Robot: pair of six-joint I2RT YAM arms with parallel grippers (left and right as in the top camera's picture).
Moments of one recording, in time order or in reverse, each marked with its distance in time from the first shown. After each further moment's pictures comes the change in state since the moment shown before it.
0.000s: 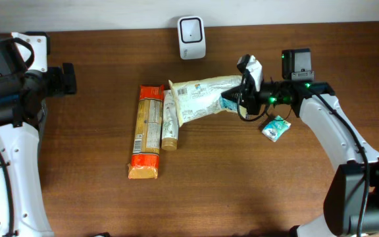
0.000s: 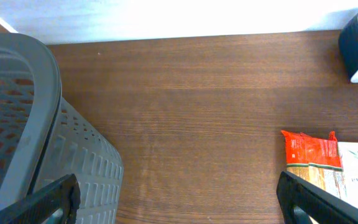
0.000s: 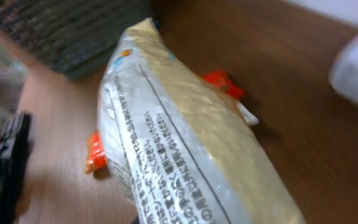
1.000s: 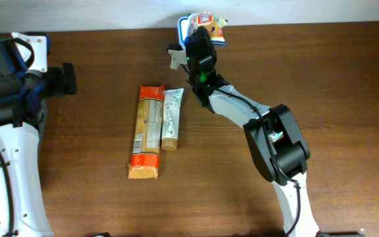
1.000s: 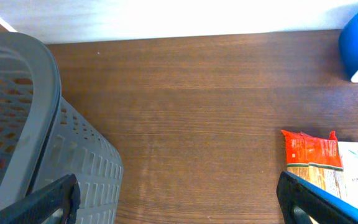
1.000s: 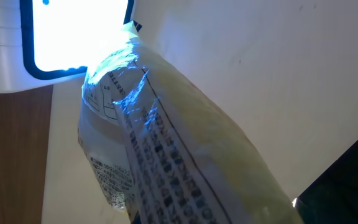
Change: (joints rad) left arm 0.000 0.001 -0.001 0.000 0.000 0.000; right arm 0.437 0.593 0.398 0.987 1.569 -1.410
